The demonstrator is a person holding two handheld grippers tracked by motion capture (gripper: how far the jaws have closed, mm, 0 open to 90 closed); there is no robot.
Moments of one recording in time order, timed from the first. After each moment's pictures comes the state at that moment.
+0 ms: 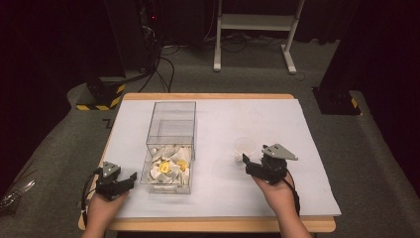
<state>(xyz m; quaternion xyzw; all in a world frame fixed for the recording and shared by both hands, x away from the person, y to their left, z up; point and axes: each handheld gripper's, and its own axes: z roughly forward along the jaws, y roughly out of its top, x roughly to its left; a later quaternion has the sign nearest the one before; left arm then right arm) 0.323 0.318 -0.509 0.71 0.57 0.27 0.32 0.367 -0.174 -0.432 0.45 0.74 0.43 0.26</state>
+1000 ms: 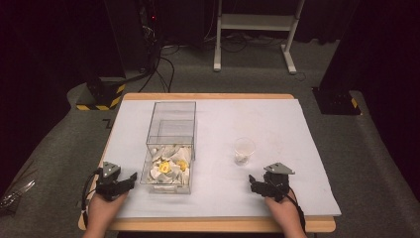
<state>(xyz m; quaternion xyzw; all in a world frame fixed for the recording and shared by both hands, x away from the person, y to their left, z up) 0.323 0.317 -0.509 0.71 0.57 0.27 0.32 0.353 -0.195 -0.500 0.50 0.76 0.34 0.23</state>
